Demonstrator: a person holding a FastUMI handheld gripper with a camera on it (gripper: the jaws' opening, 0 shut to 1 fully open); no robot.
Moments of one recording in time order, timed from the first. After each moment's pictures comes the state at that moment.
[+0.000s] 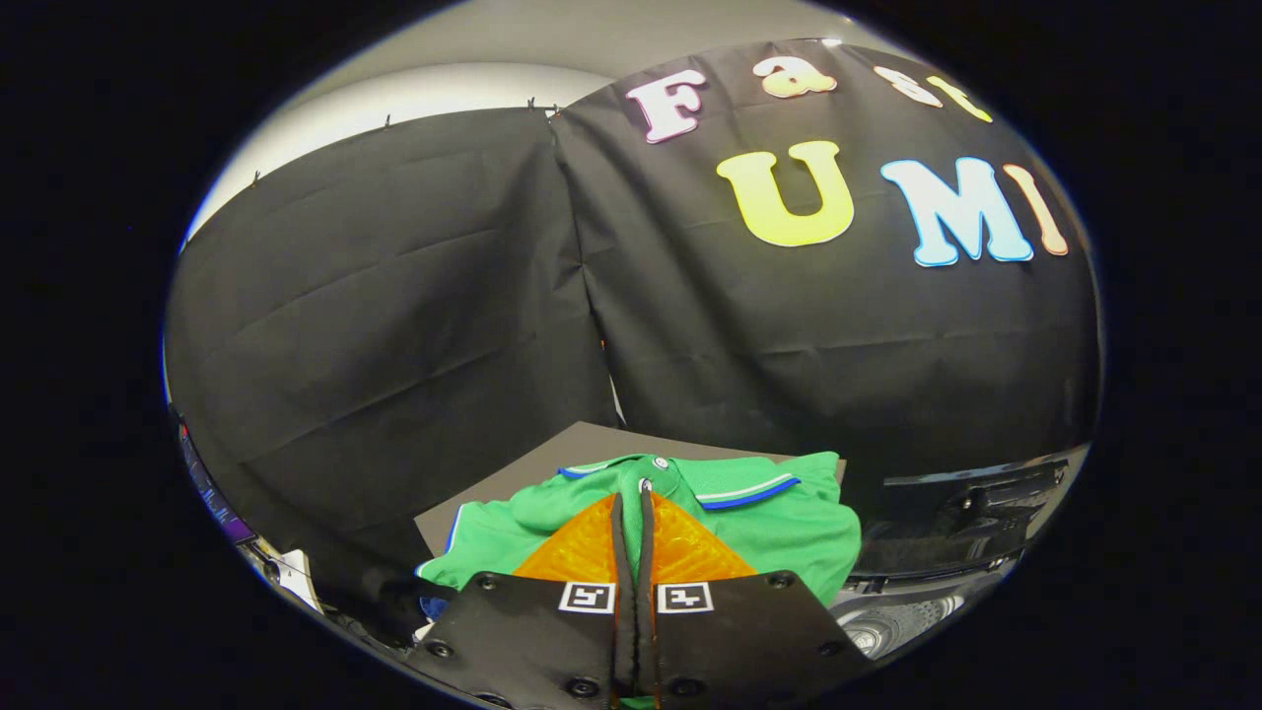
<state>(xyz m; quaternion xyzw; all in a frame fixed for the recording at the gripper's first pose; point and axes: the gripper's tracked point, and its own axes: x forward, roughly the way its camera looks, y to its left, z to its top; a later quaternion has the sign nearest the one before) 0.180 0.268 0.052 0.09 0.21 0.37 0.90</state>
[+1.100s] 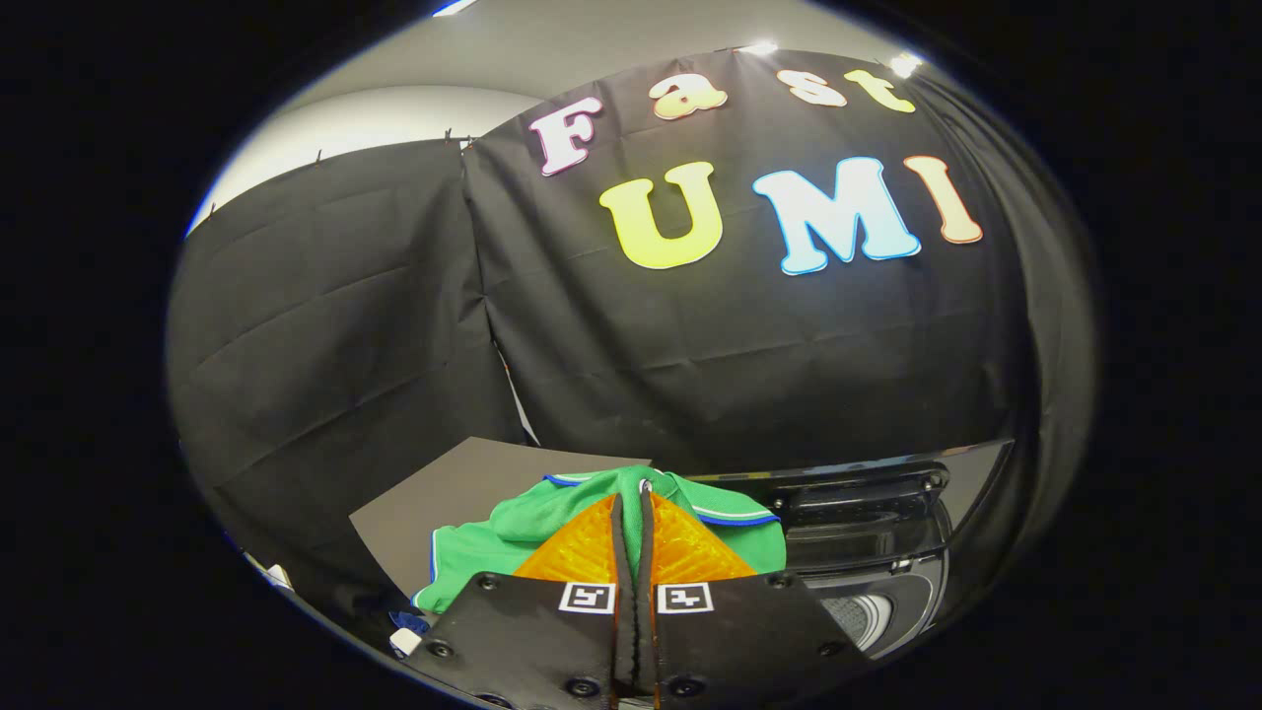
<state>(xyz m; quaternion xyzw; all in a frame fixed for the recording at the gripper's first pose) 0.205 0.105 0.042 0.10 0.20 0.26 0.94</state>
